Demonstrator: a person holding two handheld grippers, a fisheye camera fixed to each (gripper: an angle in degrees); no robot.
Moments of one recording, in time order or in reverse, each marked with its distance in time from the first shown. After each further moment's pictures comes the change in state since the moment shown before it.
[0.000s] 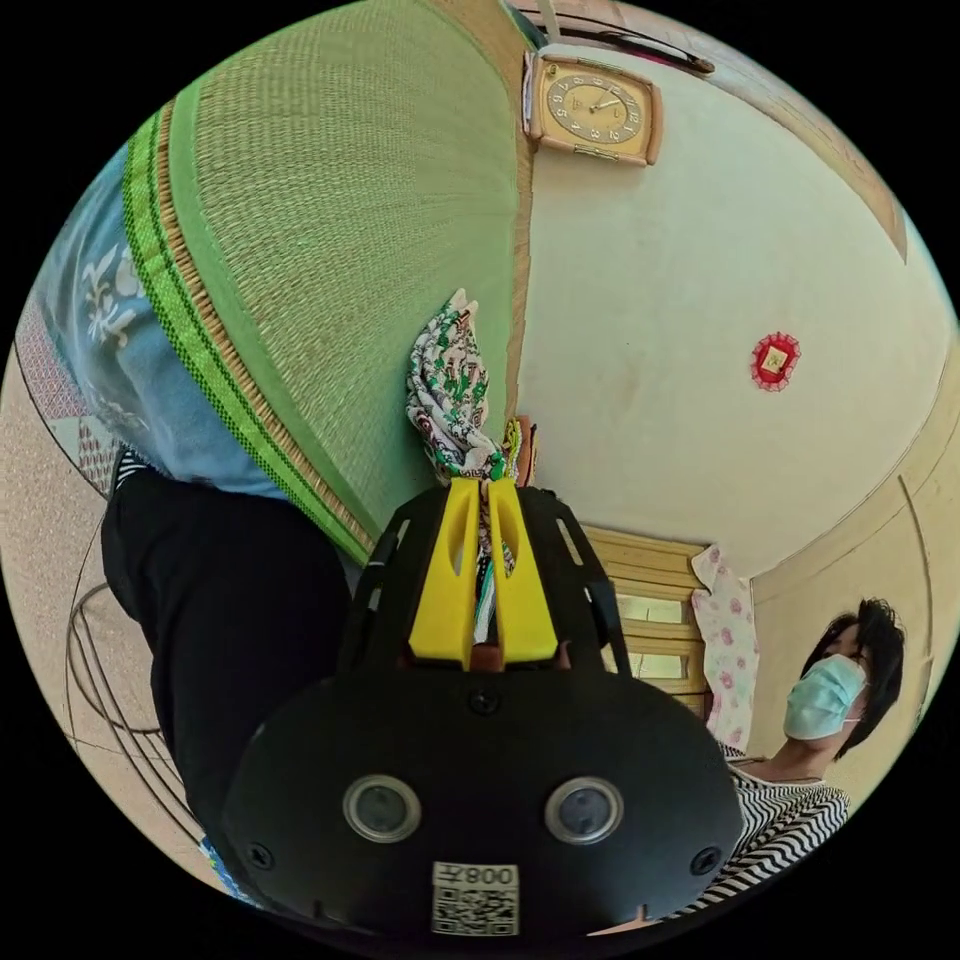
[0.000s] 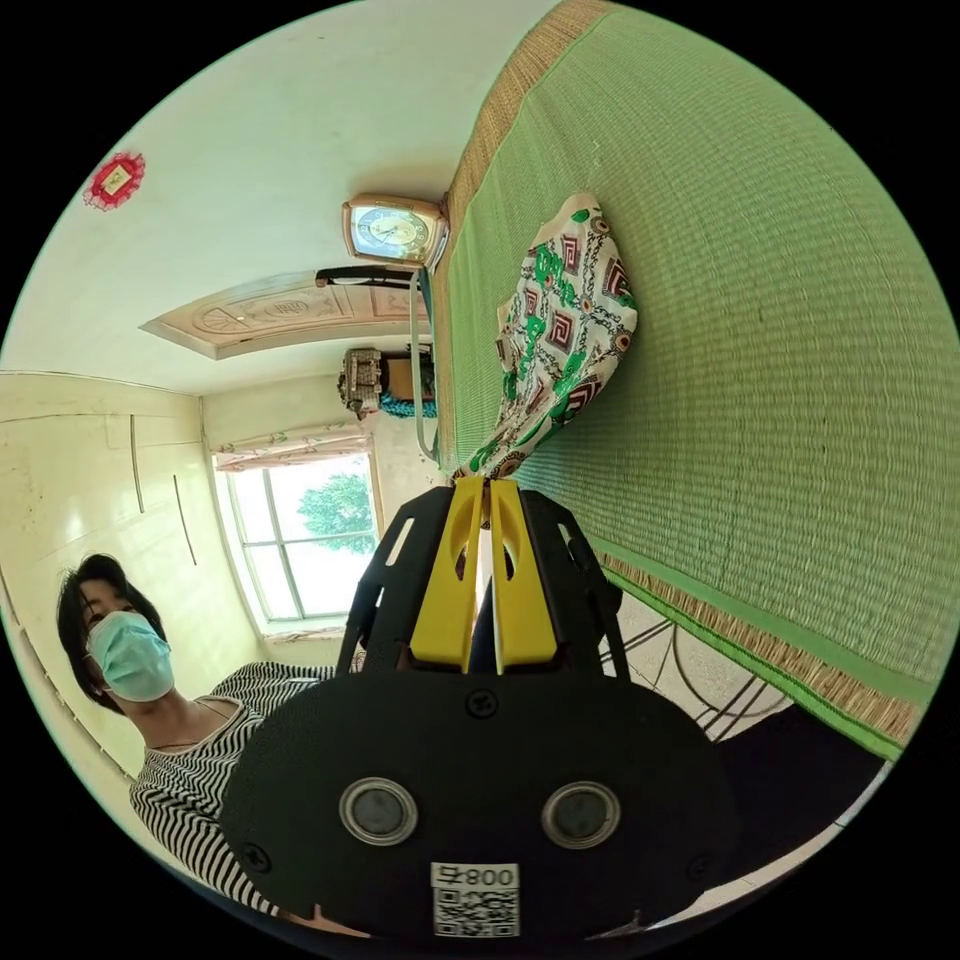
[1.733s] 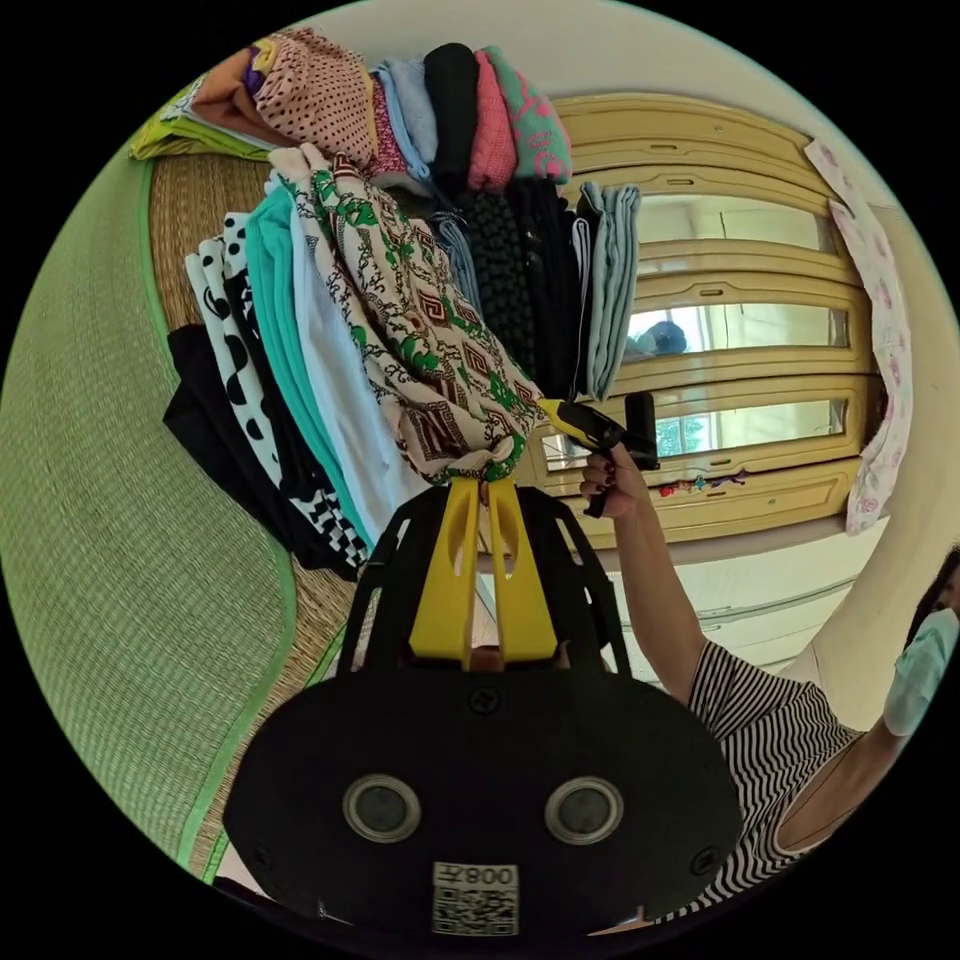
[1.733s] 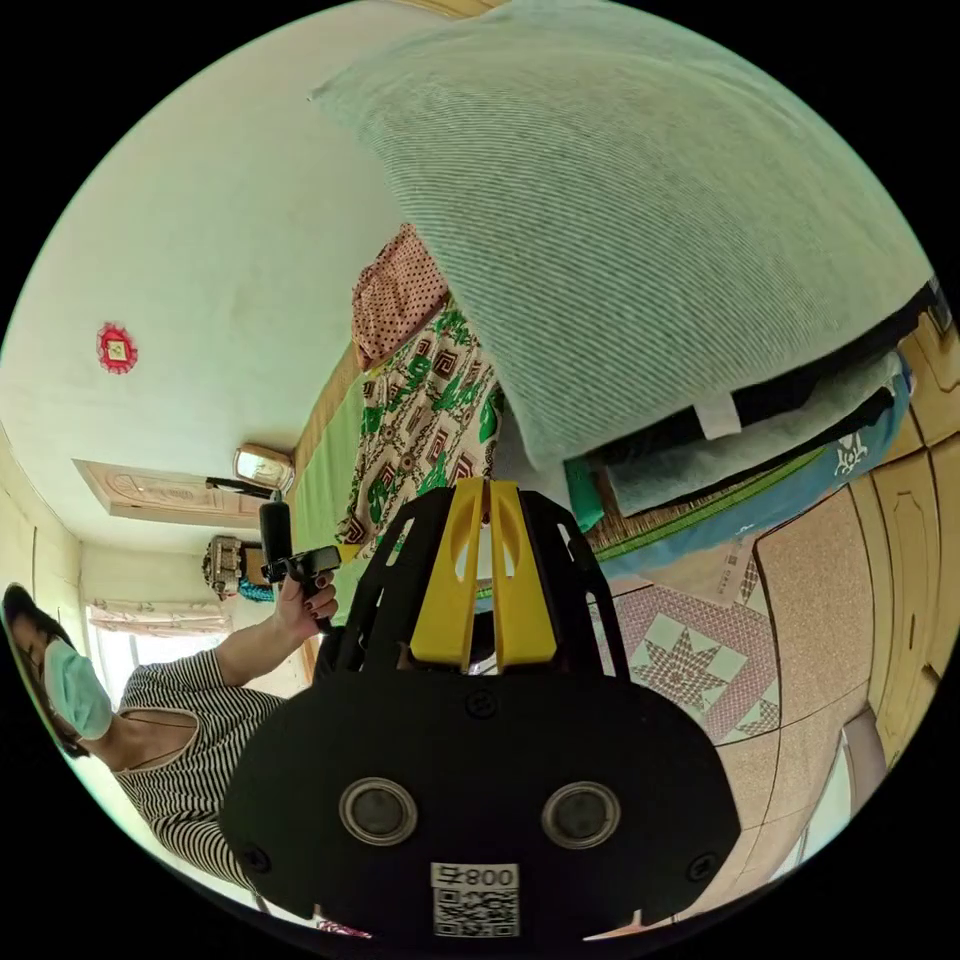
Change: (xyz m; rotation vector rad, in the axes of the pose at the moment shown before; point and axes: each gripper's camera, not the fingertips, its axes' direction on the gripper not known) left arm -0.062 0.394 1.030 -1.132 -0.006 0.513; right arm -0.226 0.396 -0.560 0.571 0.803 0.744
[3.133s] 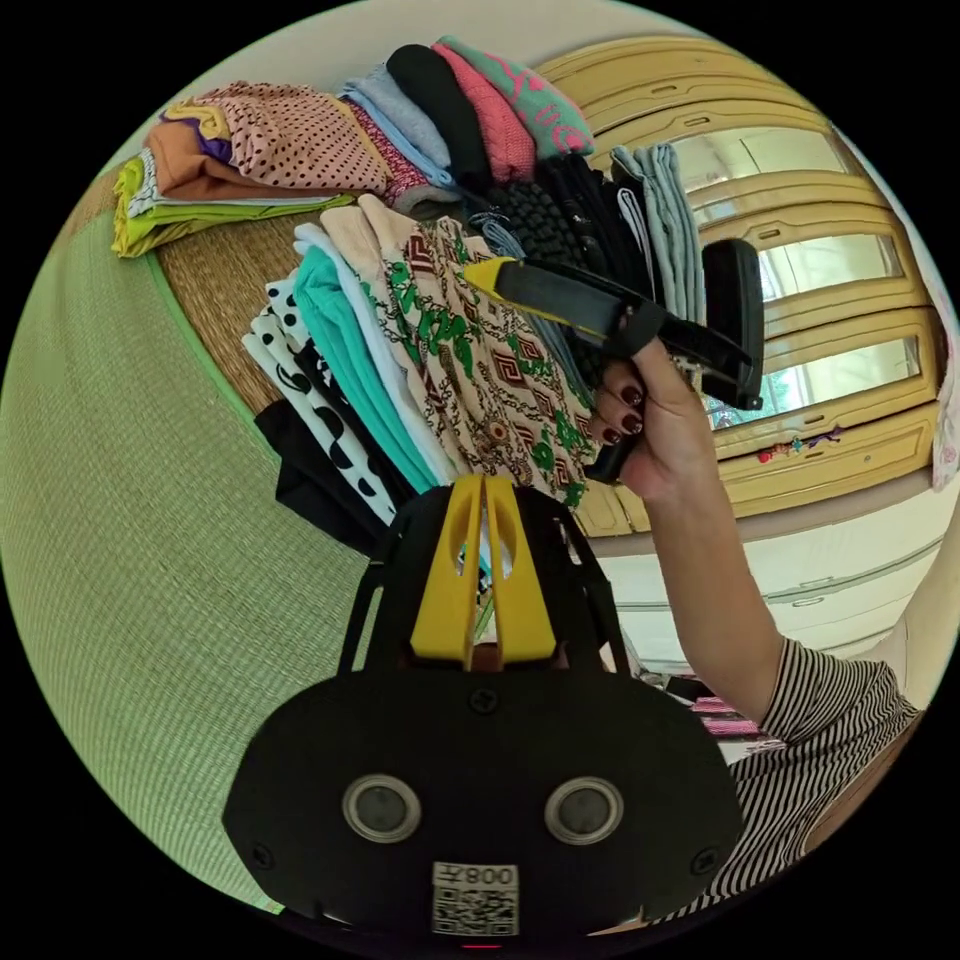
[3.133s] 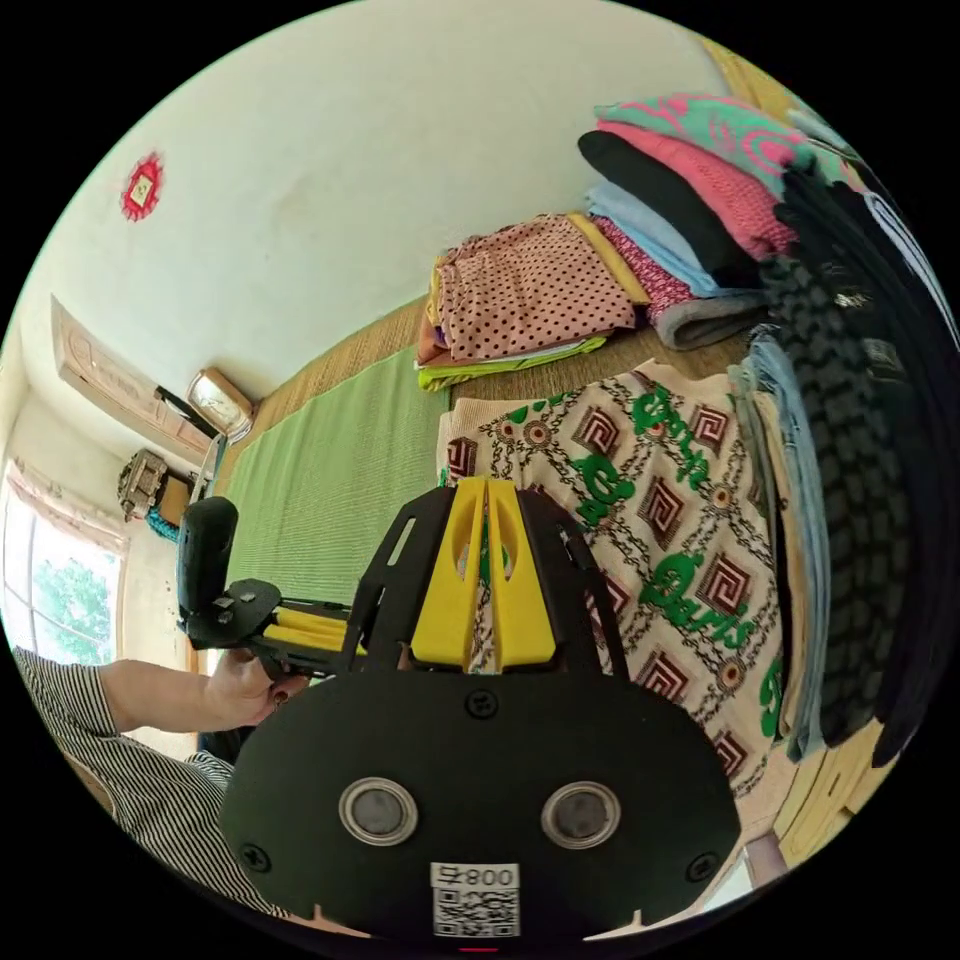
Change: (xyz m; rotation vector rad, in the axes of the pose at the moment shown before) left arm -0.186 -0.076 0.068 -0.070 -0.328 0.124; right arm -0.188 -0.034 0.129 0.070 0.216 -0.367
